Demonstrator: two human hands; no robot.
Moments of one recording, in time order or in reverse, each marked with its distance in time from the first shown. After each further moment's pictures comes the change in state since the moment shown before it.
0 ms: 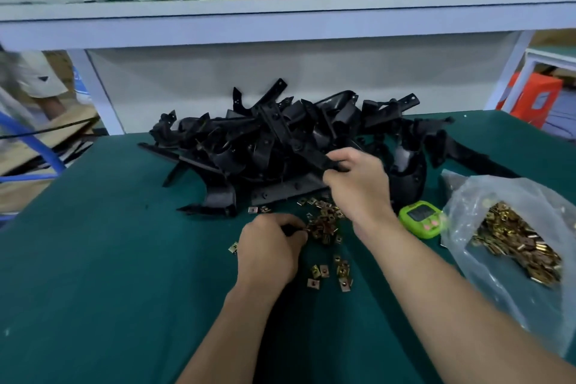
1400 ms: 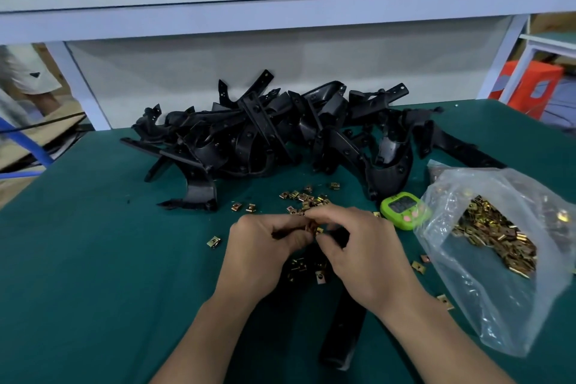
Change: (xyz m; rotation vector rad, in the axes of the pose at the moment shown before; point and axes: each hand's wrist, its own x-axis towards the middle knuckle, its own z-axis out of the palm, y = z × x) left_hand -0.027 0.019 -0.006 -0.402 -0.112 0.262; right_hand -0.076 0.041 -0.057 -0.314 -0.236 -0.422
